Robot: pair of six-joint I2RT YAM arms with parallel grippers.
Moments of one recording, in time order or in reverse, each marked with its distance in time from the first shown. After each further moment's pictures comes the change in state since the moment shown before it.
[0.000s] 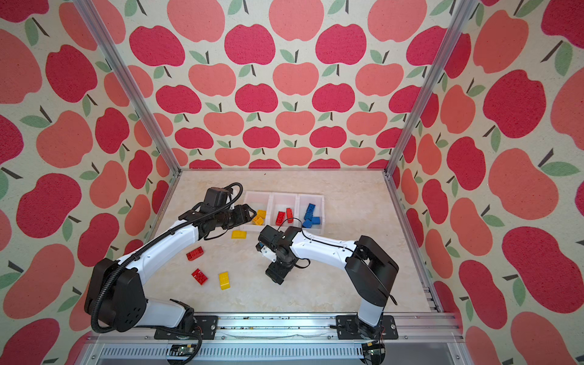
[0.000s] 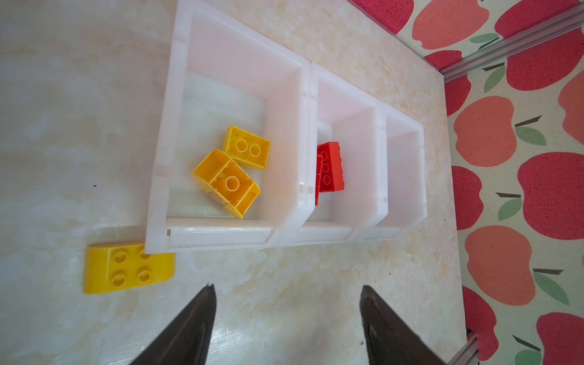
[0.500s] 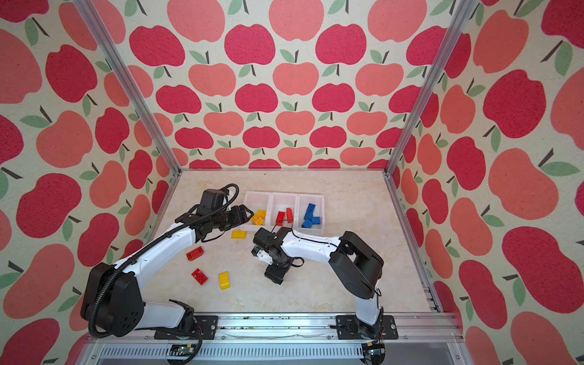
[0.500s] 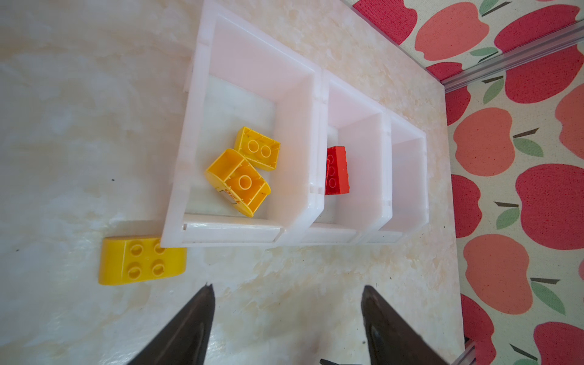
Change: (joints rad) left arm 0.026 -0.030 -0.035 0.013 0.000 -0.018; right arm 0.010 0.110 0.053 -0.013 0.021 -0.099
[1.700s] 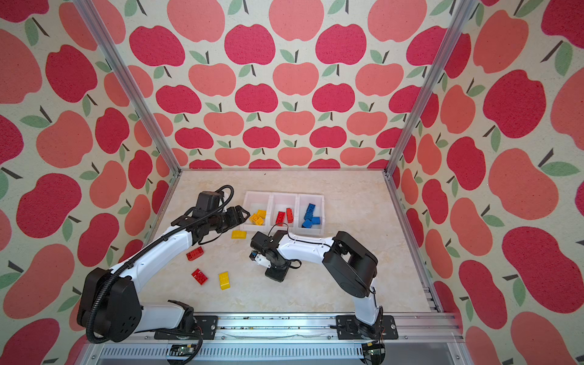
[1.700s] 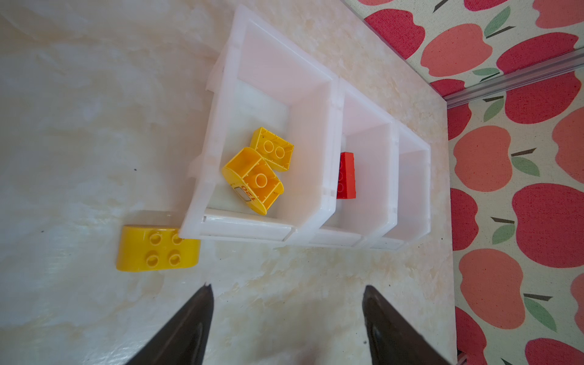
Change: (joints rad) left arm 0.028 -0.034 -0.038 0.008 0.000 -0.033; right arm 0.024 0.039 0.003 0.019 0.033 -0.037
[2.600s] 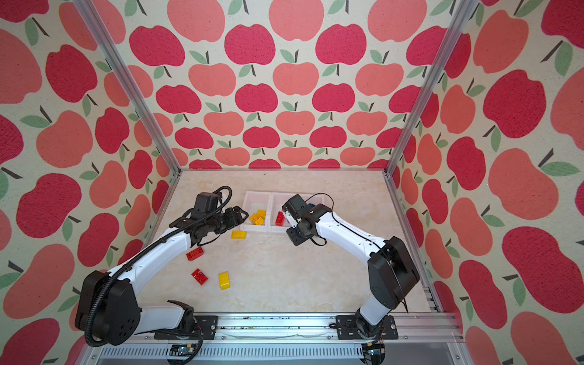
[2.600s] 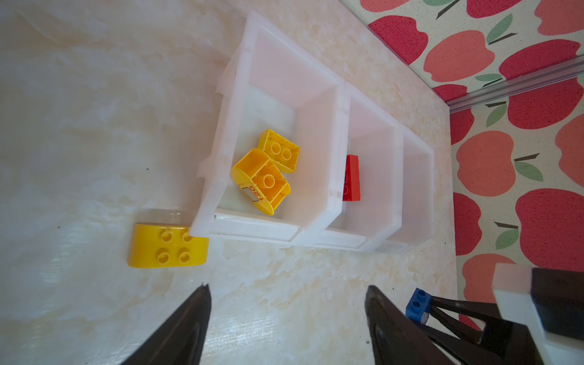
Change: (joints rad) left arm 0.011 -0.025 -0.026 0.006 -0.011 0.000; right arm -0.371 -0.285 -0.010 0.053 0.078 0.224
